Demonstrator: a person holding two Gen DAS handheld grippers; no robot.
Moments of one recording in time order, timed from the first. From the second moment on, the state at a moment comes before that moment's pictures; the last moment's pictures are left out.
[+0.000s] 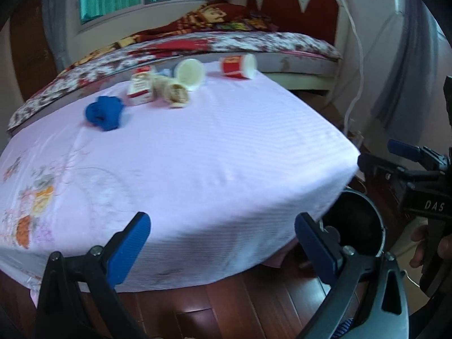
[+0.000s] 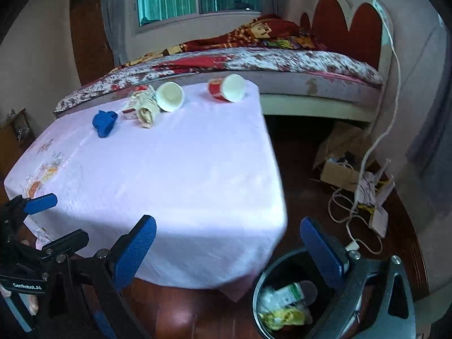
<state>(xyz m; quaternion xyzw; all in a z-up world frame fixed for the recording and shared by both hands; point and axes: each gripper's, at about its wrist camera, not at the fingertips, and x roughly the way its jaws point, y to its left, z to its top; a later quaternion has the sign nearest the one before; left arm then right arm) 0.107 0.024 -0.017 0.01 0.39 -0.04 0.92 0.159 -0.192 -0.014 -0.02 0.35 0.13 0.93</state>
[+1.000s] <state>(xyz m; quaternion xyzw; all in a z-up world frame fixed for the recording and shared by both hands) 0.238 0.194 -0.018 -0.06 0.38 0.06 0.92 0.336 0.006 0.005 -0.08 0.35 0.24 0.90</state>
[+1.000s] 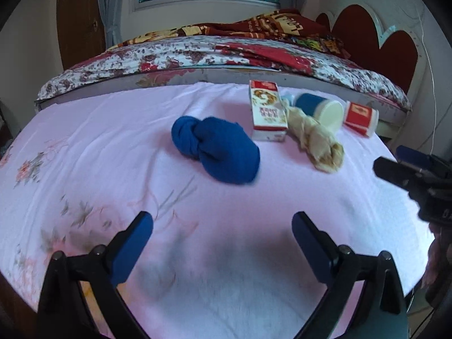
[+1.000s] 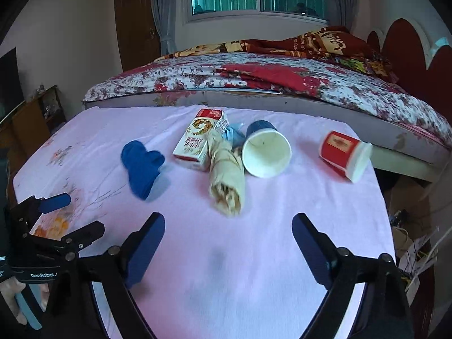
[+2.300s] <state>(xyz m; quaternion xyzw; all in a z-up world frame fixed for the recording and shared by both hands) 0.303 0.223 -0.045 -0.06 0.41 0.02 0.91 0.404 0.035 -0.046 -0.06 0.41 0.26 0.87</state>
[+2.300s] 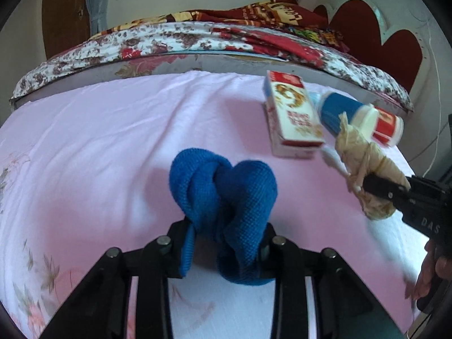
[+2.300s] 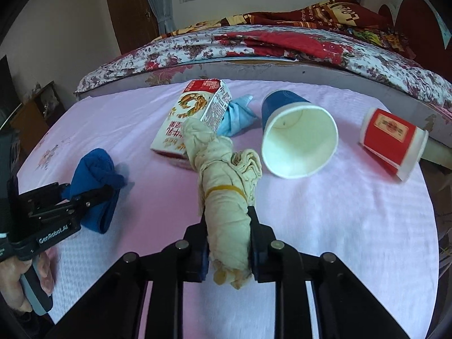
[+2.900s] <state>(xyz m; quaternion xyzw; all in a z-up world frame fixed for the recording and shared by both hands) 0.227 0.169 -0.013 -0.05 0.38 -0.01 0.93 0.312 -0.023 -0.009 -0.04 0.37 0.24 0.90</state>
